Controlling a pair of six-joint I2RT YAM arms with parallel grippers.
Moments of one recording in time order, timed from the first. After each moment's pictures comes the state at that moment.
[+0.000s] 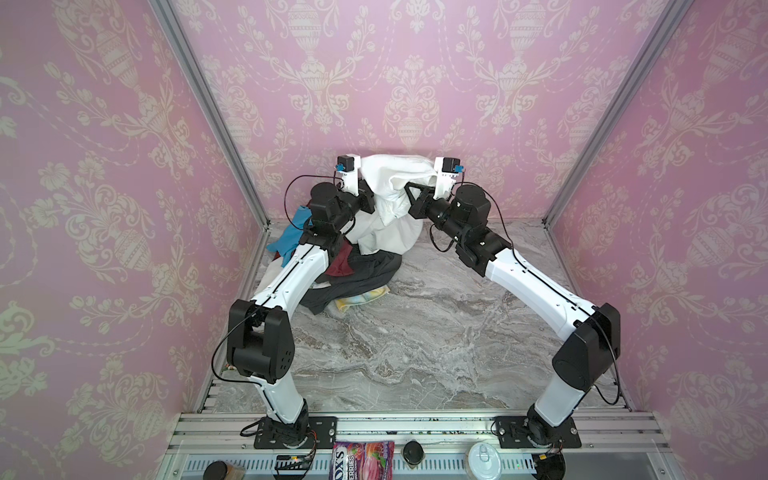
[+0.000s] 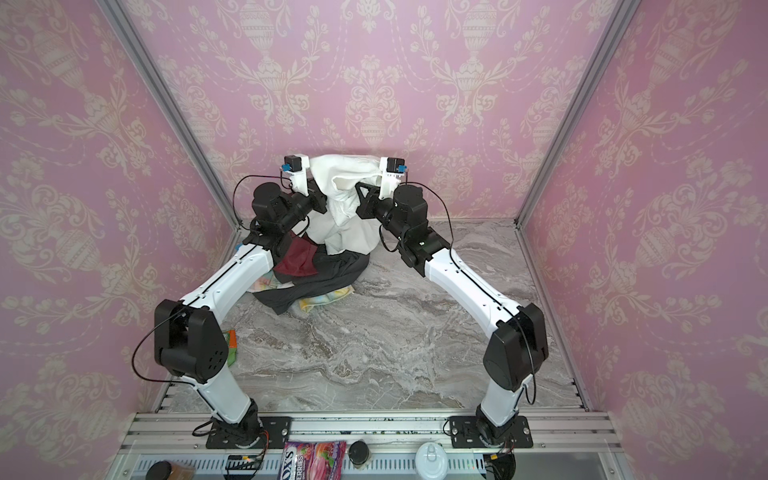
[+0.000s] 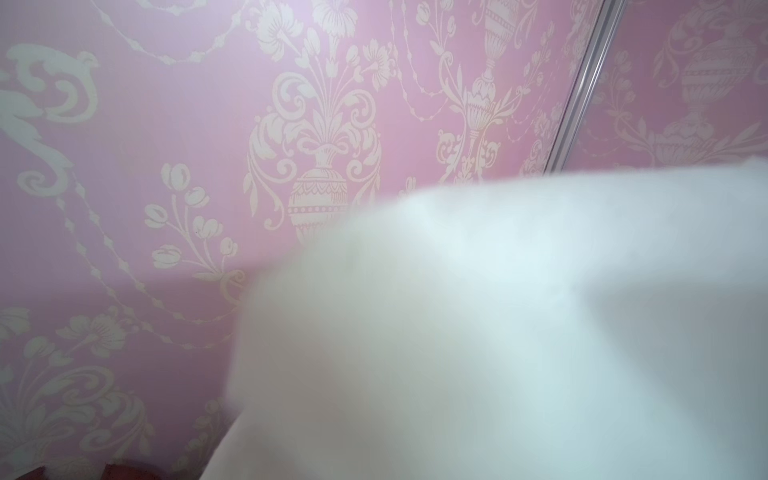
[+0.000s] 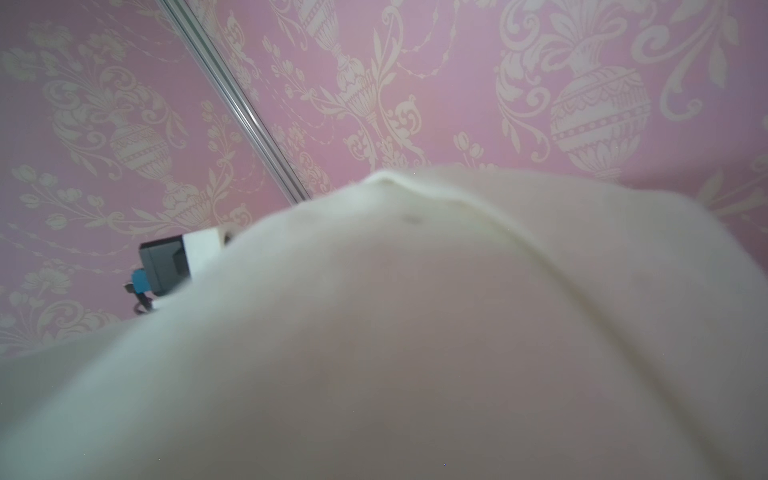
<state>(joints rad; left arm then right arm) -0.25 1.74 1.55 0.36 0.36 -0.24 0.55 1.72 1.61 0.17 -0.06 0.50</state>
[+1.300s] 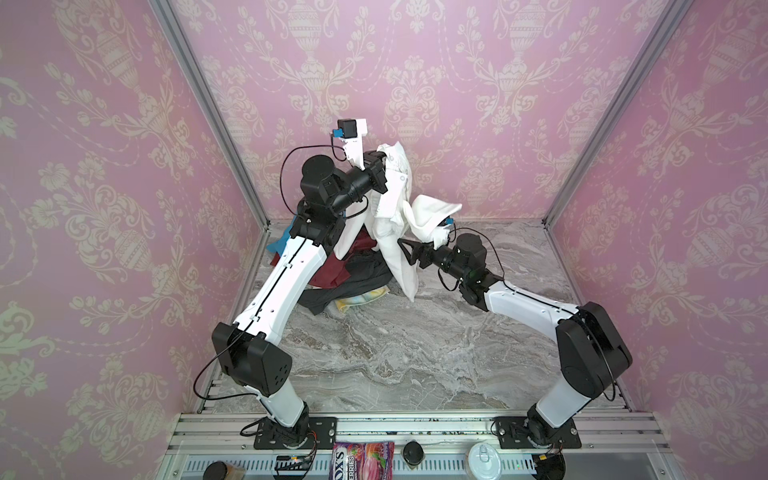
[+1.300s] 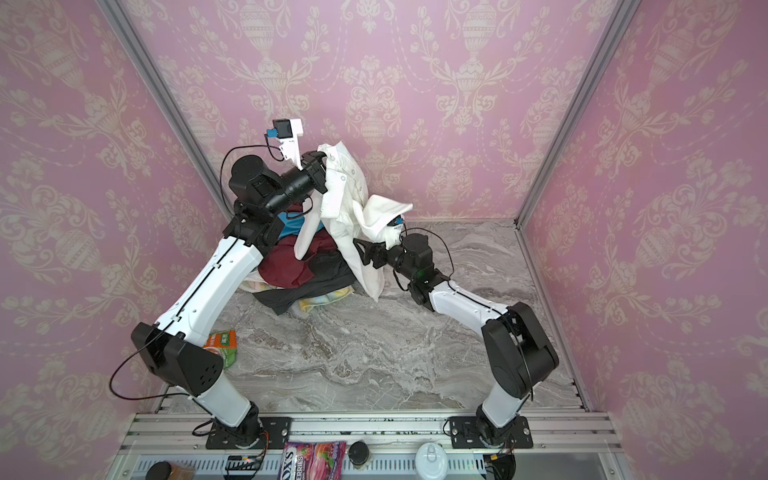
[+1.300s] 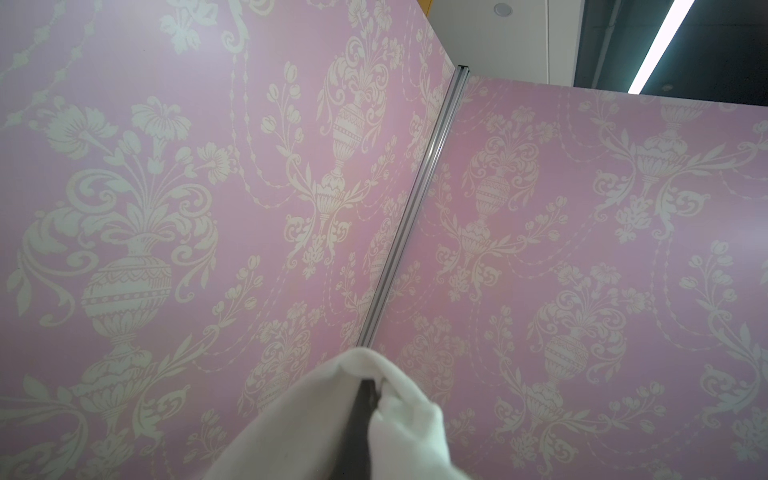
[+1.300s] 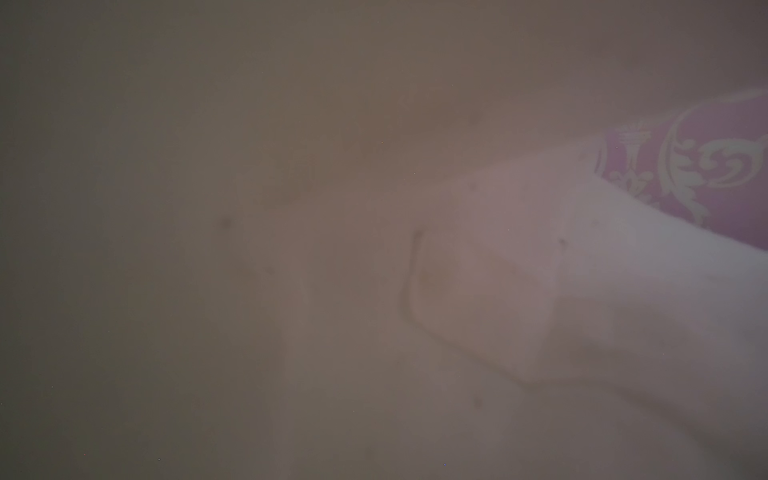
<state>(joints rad) -0.35 1.67 1.85 0.16 0.51 -0.51 0.52 1.66 1.04 0.56 -0.22 0.26</state>
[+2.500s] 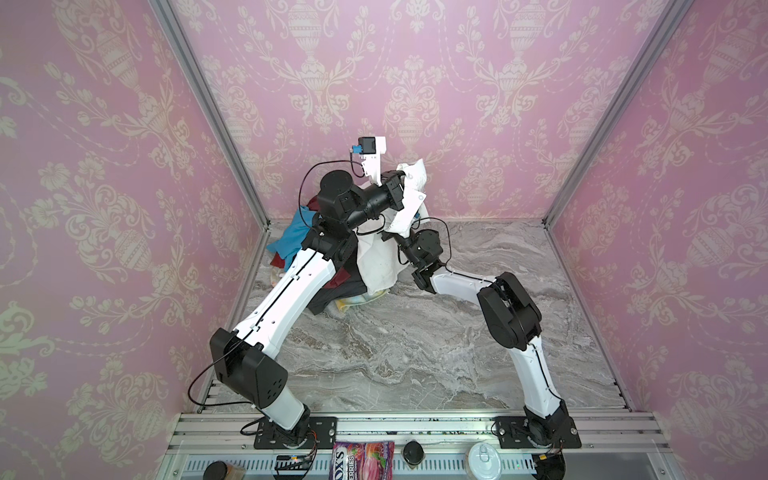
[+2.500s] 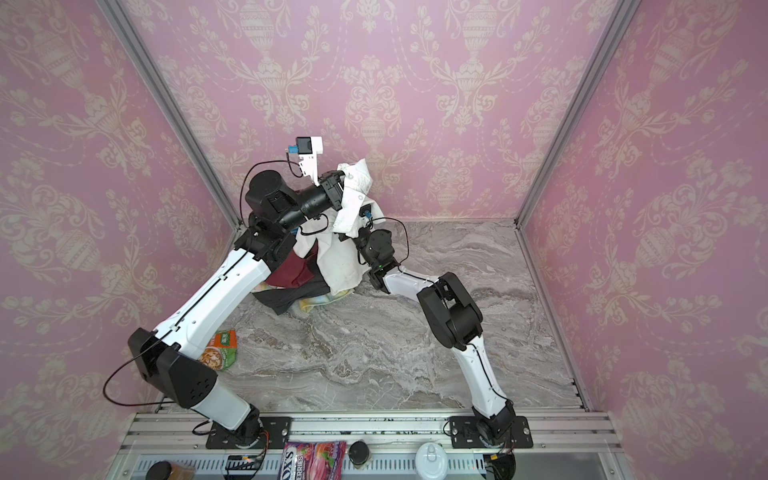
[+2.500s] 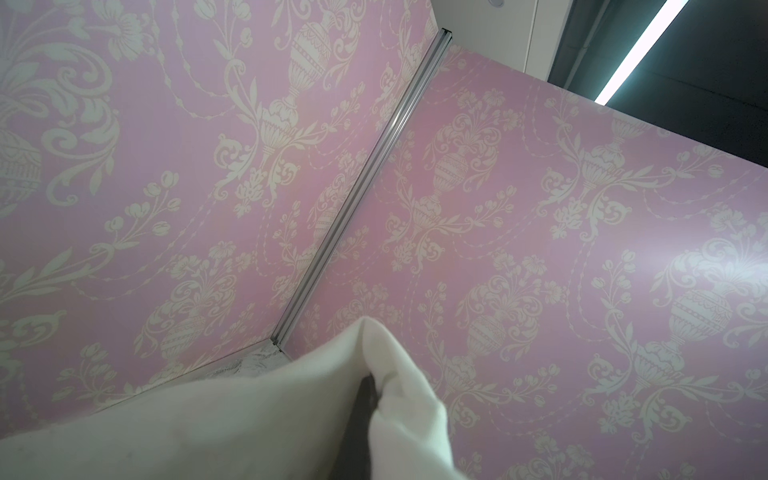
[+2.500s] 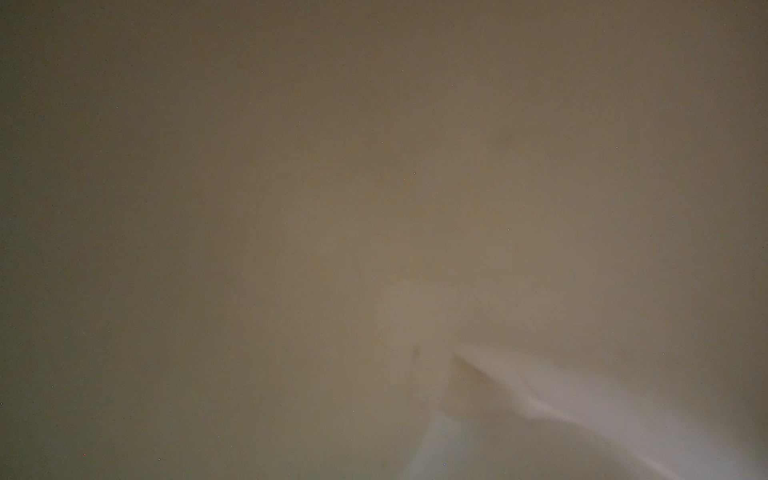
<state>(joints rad) -0.46 1.58 1.67 0.17 0.52 -0.68 0.62 2.25 1.66 1.06 0.05 0.11</state>
